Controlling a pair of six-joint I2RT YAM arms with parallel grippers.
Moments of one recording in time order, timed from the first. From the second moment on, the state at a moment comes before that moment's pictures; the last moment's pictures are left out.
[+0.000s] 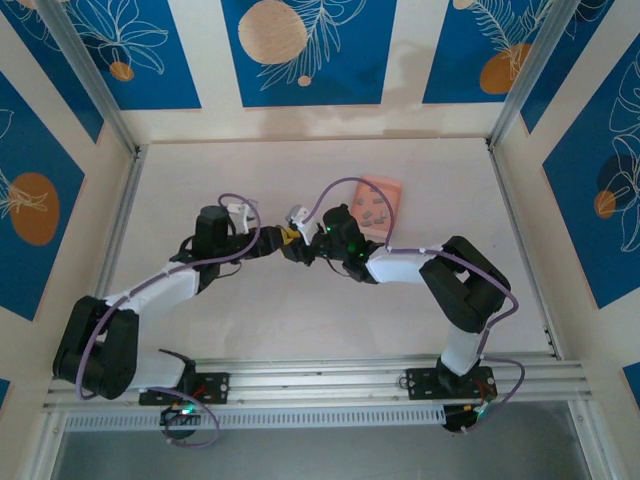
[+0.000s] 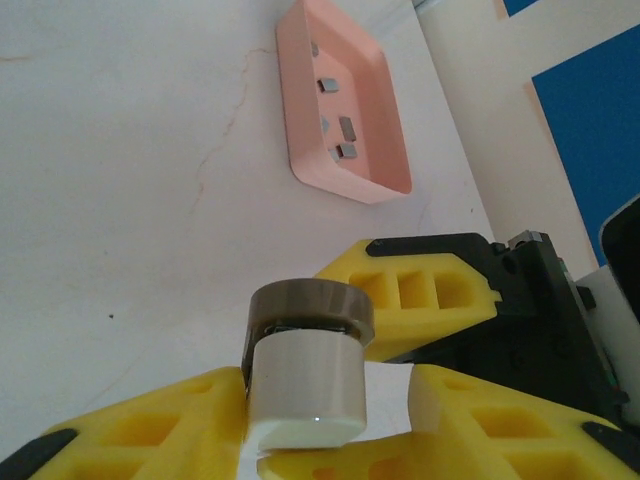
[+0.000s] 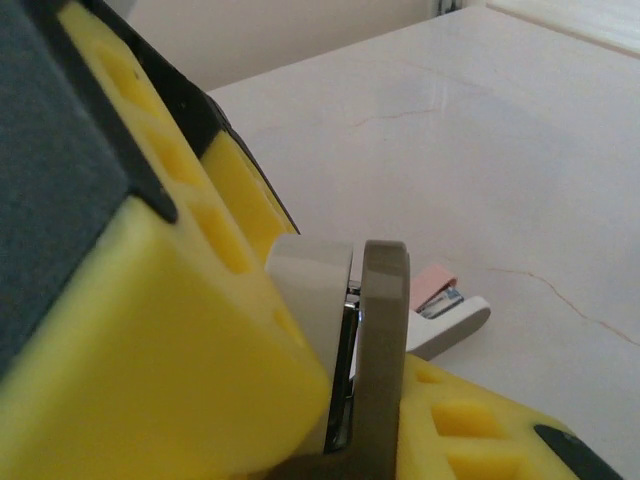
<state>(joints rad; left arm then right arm) -0.37 1.33 0.66 0.17 0.58 -0.64 0.75 1.78 0.90 0.51 -0.38 -0.03</state>
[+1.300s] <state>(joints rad) -0.39 1.12 0.59 0.15 0.48 -0.03 0.49 1.54 0.87 0.35 -0.69 0.45</state>
